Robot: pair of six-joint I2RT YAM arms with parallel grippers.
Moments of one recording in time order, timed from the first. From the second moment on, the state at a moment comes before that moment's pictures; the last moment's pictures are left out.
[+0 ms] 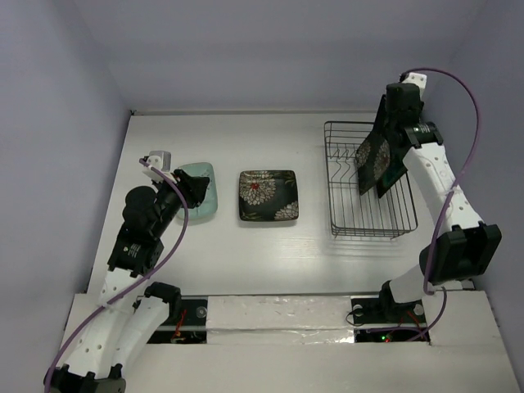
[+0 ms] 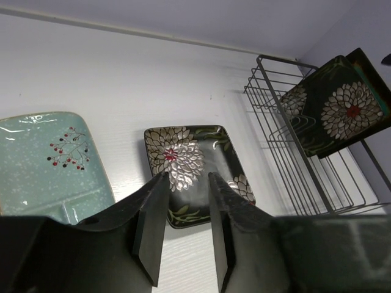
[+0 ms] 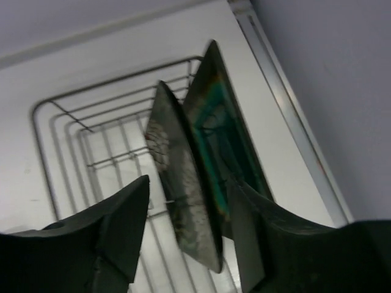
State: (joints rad) left arm -0.27 0.63 0.70 -0.18 0.13 -0.42; right arm 0.17 1.52 1.59 -0.60 0.52 0.22
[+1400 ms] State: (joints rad) left arm -0.27 0.64 0.70 -0.18 0.13 -0.42; right arm 0.10 1.60 1.65 -0.82 0.47 0.04
